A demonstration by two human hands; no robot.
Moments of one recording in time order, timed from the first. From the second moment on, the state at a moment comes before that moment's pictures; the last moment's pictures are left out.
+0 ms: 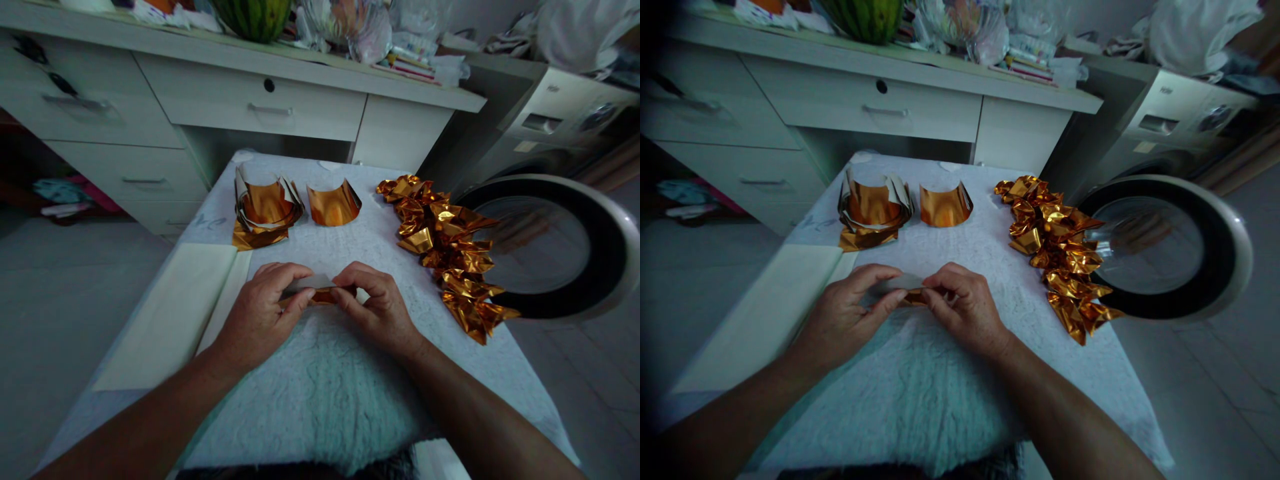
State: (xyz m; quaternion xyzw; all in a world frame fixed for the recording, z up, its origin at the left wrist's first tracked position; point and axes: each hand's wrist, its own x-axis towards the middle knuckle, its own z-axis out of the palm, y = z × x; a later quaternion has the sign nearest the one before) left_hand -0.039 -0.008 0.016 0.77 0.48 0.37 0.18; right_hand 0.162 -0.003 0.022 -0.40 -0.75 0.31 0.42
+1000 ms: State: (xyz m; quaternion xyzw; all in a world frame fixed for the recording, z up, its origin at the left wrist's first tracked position) left_hand -0.032 -0.013 0.003 0.91 0.32 0.26 0.06; right_hand 0.156 0.006 0.002 -0.58 -0.70 0.29 0.29
